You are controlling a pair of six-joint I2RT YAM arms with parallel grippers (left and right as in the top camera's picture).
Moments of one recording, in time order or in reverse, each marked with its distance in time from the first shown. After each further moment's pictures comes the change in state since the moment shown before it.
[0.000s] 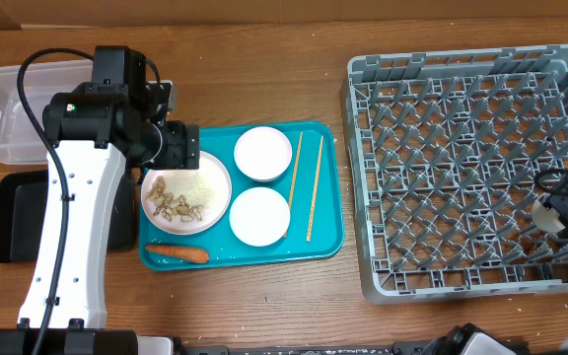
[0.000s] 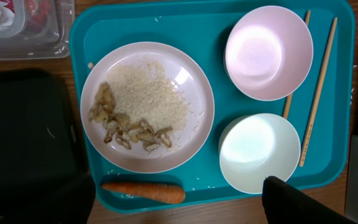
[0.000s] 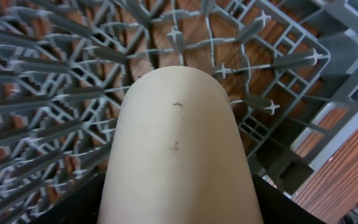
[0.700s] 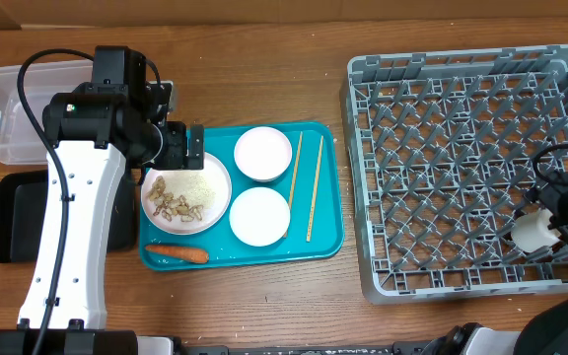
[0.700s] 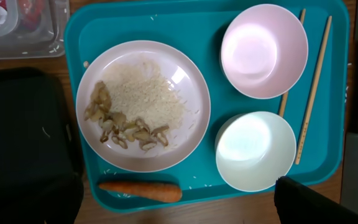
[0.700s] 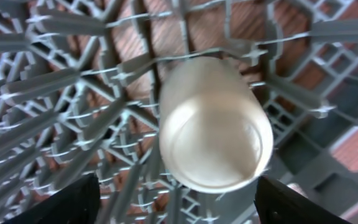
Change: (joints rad) left arm 0.000 0.000 0.000 -0.005 0.018 0.000; right arm 0.000 0.185 0.001 -0.006 -0.057 0.014
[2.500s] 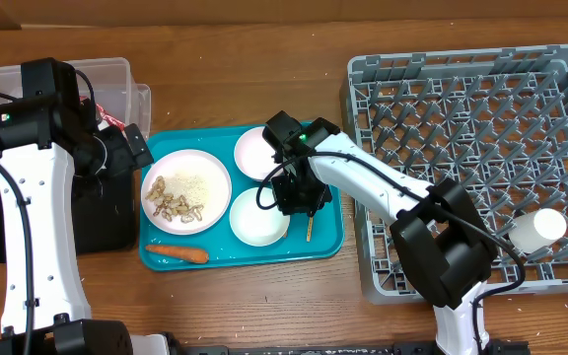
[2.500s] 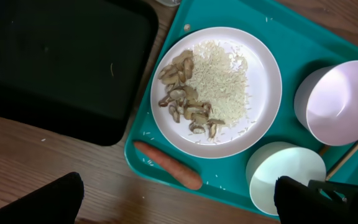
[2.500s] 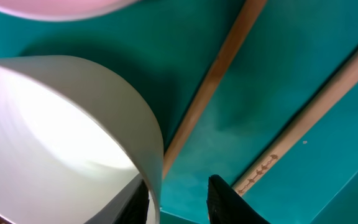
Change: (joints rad) left arm 0.254 0.000 0.000 -0.088 -0.061 -0.226; right arm 1.291 0.569 0.317 0.161 -0.214 0.135
